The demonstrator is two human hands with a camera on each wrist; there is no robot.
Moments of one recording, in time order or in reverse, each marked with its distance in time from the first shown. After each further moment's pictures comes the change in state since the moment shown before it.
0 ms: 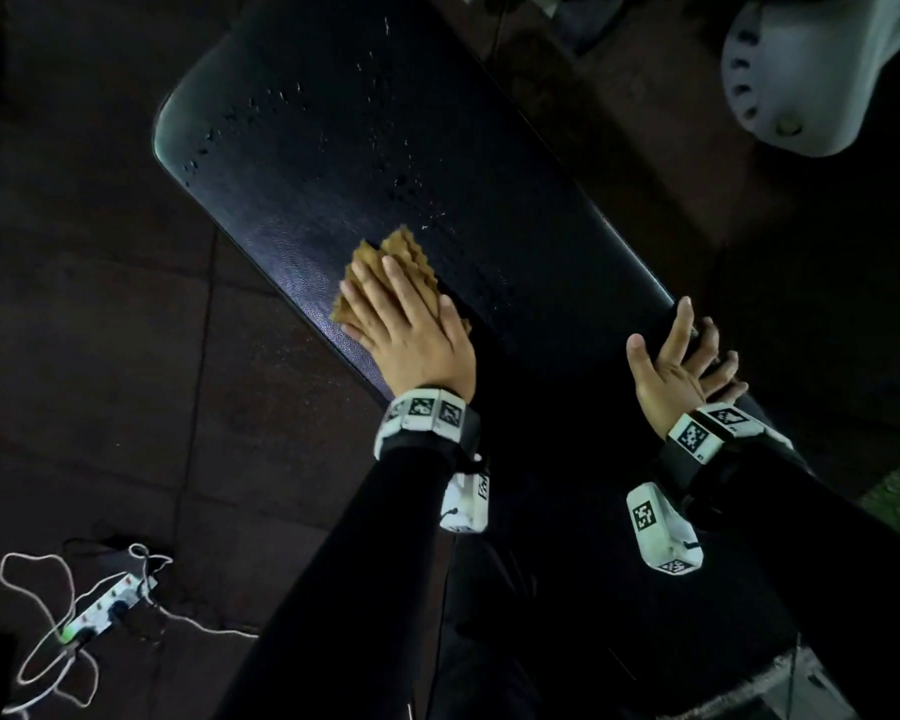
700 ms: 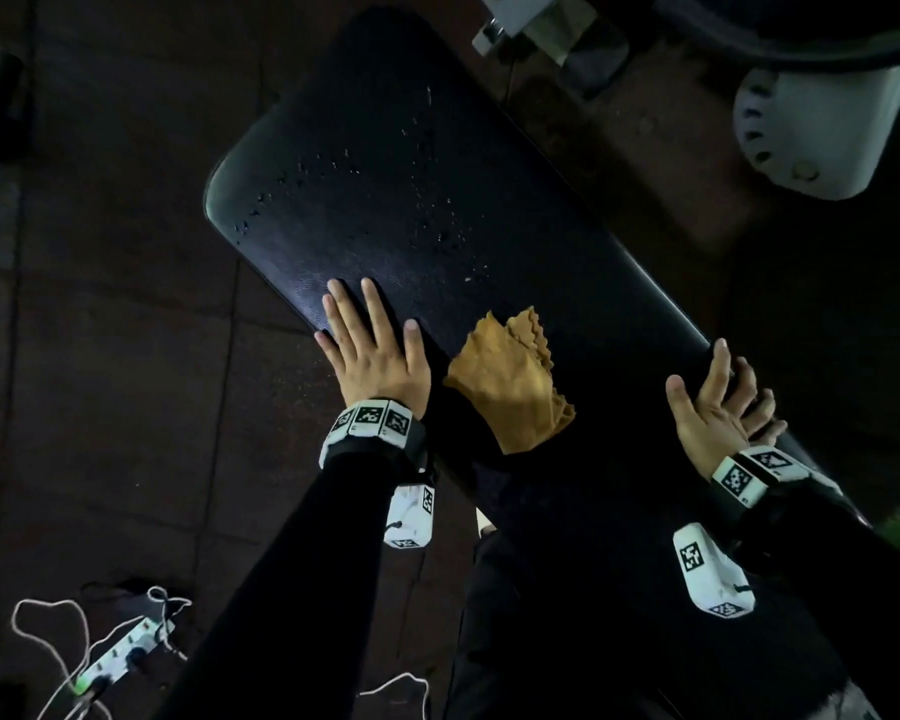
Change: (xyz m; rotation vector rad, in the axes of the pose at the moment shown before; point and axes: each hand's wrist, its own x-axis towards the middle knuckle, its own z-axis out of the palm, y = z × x) left_hand 0.066 -0.066 -0.034 0.087 -0.172 0.047; right_hand 0.001 -0.001 0.001 -0.042 0.005 0.069
